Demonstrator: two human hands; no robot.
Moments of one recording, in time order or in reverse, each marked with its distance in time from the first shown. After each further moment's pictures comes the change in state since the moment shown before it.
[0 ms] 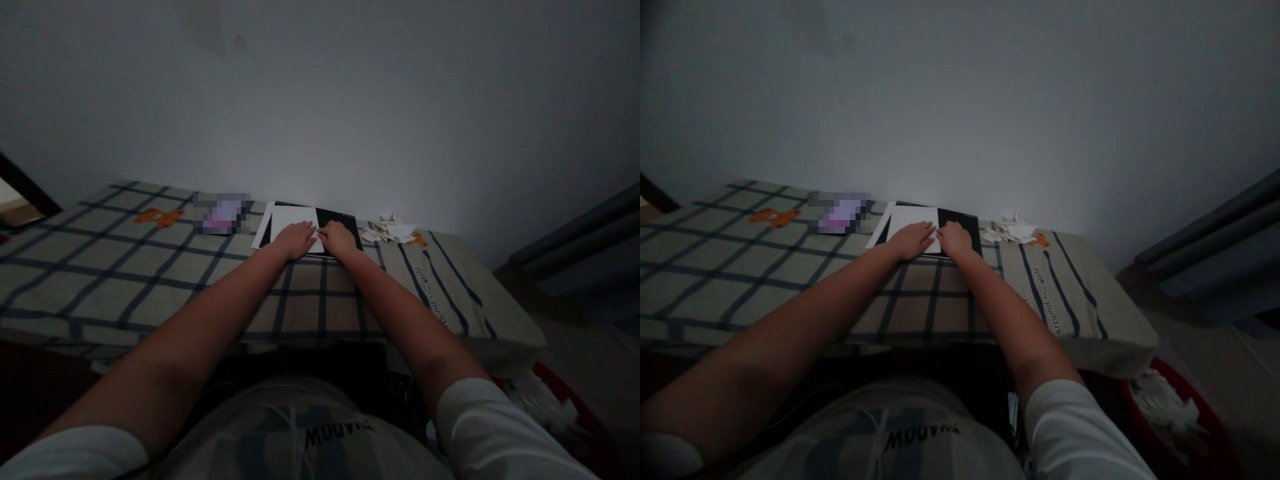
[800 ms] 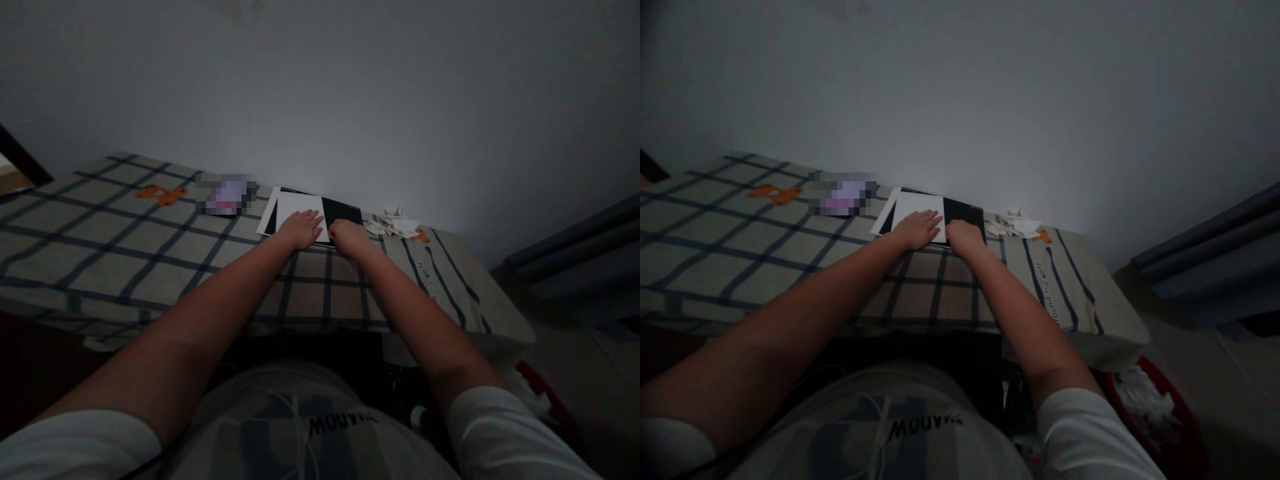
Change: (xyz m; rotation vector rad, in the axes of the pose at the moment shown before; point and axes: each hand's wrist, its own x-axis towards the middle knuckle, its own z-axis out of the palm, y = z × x) left_hand -0.002 0.006 0.005 -0.034 0.006 -0.020; right_hand -0.028 -0.003 -0.018 -0.139 -0.083 -0.089
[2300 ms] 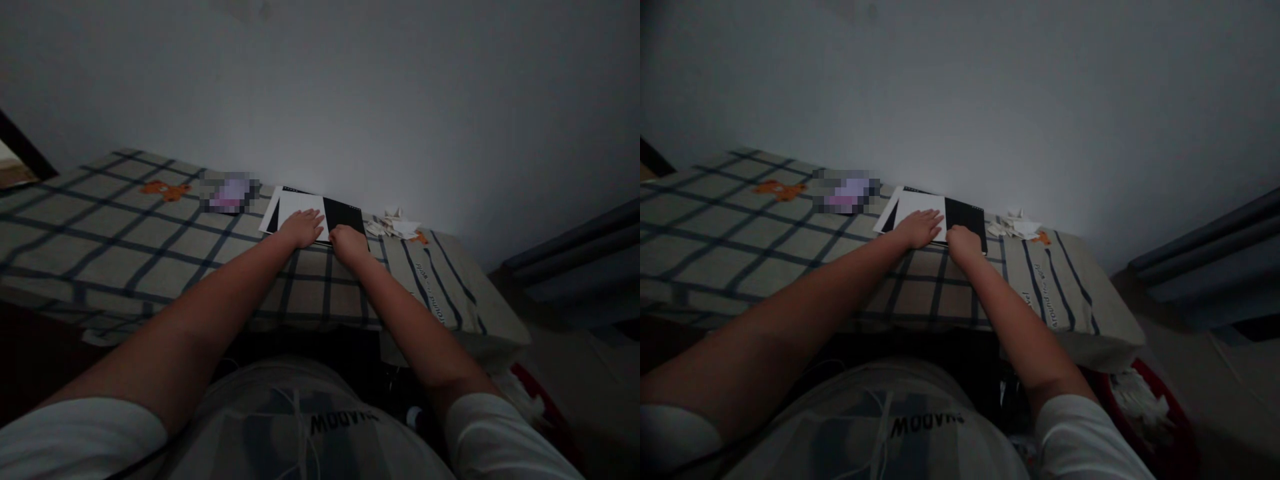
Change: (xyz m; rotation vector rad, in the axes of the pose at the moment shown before) left_hand -0.001 0.001 0.001 -0.031 0.013 -0.005; right_hand -0.018 -0.014 0.008 -0.051 0.030 0.040
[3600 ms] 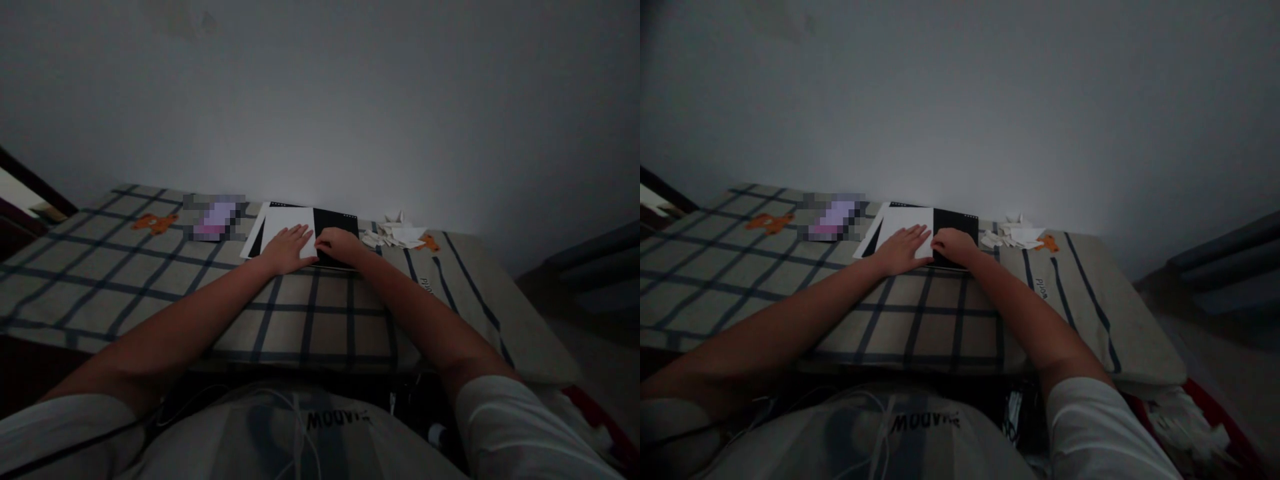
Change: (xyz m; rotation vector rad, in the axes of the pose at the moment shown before) left_hand -0.012 0.002 -0.010 0.063 -0.051 0.014; right_hand 0.060 0.057 0.023 0.371 0.045 -0.376
